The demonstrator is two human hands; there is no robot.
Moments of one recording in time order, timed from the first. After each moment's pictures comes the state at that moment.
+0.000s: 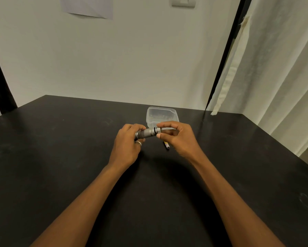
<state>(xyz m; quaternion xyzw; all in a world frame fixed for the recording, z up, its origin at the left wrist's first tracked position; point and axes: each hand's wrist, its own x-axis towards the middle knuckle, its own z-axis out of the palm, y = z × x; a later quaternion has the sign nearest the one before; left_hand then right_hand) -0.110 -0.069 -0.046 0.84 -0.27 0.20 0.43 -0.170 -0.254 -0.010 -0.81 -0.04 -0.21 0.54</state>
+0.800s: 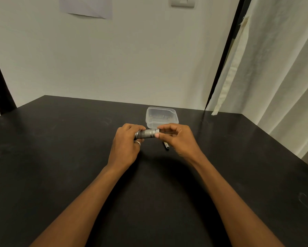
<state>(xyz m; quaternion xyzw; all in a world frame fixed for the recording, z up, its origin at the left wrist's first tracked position) -0.108 -0.068 -0.049 0.84 -0.27 0.24 0.40 -0.168 -0.256 -0.016 -0.82 0.00 -0.21 0.54</state>
